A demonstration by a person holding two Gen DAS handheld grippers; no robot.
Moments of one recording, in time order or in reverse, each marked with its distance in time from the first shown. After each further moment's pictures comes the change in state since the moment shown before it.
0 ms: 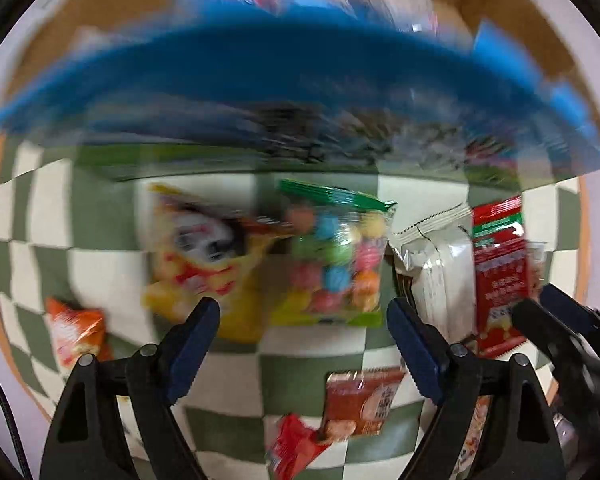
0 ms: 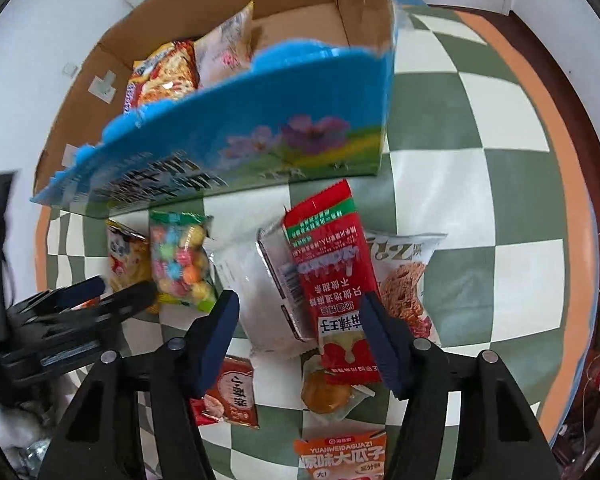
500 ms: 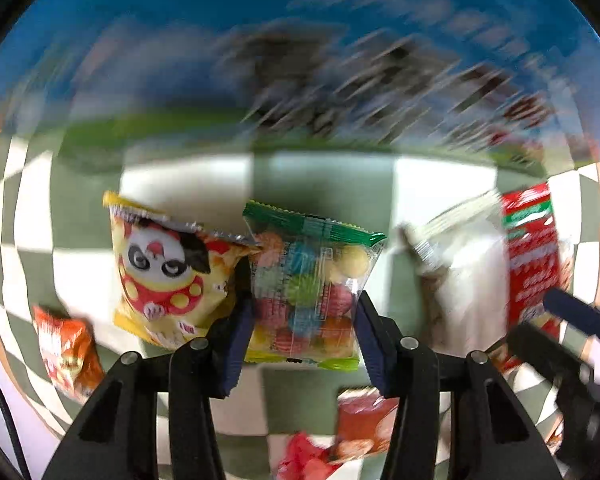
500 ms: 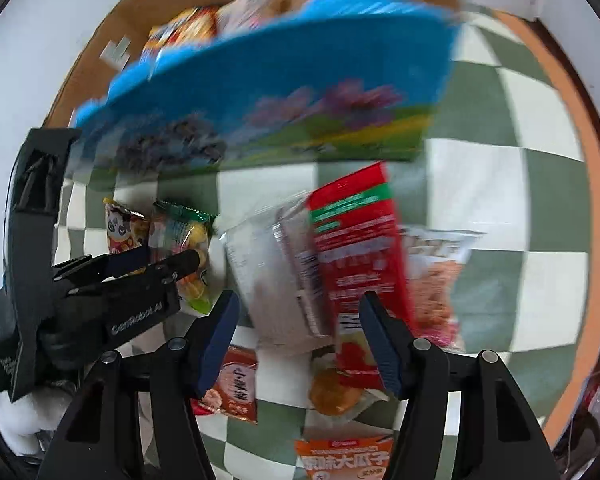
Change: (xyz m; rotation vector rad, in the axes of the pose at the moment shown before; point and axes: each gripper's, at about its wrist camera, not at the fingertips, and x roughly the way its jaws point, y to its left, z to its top) left arm 0.015 0.010 -0.028 -0.002 -0.020 0.024; right arm 0.026 0.021 0.000 -0.090 0.076 0.027
